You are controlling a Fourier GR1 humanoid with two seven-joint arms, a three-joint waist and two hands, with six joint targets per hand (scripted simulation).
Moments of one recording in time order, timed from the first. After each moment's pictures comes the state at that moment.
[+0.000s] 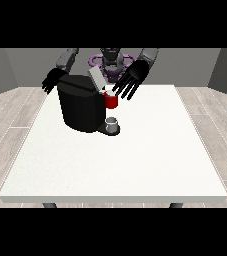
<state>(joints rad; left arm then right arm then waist) -1.16 0.44 0.05 -0.62 -0.75 -0.22 -0.17 -0.31 -0.05 -0.09 -1.32 -0.05 -0.17 -0.09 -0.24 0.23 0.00</state>
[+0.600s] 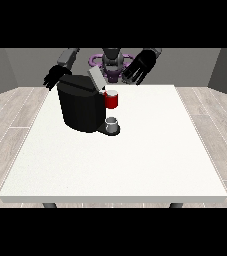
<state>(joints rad) -1.05 0.33 0.11 -0.67 -0.67 -0.22 -0.14 -0.23 -0.06 -0.13 -1.26 -0.07 -0.18 -0.11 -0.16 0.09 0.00</state>
